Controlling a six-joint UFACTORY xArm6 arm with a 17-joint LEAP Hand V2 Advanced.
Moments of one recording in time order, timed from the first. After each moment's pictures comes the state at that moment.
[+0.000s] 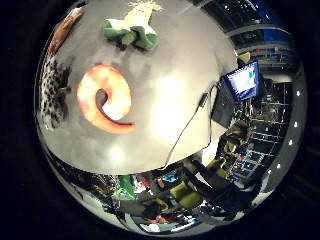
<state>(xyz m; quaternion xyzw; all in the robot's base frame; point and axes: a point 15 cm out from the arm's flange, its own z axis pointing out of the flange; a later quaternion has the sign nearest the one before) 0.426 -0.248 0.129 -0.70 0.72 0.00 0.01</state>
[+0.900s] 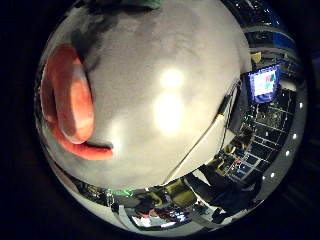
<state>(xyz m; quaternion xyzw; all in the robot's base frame) 0.444 -0.276 0.050 -0.71 0.70 0.05 -0.03</state>
